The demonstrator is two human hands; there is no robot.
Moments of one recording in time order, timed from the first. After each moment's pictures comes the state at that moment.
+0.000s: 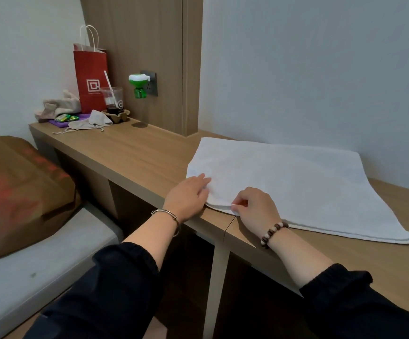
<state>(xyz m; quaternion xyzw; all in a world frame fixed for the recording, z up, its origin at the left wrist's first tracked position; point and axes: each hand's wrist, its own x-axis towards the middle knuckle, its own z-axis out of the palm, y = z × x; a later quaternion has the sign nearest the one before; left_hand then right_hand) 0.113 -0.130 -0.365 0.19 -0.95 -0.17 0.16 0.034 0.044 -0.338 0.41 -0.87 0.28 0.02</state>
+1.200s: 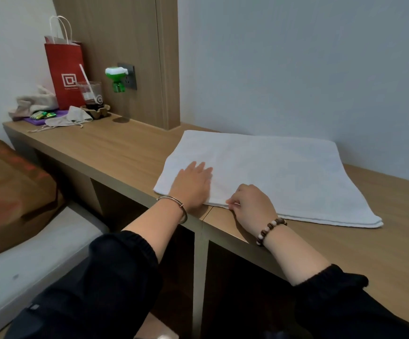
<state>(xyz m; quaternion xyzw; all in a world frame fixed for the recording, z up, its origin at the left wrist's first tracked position) 0.082 -0.075 -0.337 0.19 -0.98 -0.05 0.09 0.023 0.085 -0.345 0.44 -0.88 0.17 0.07</state>
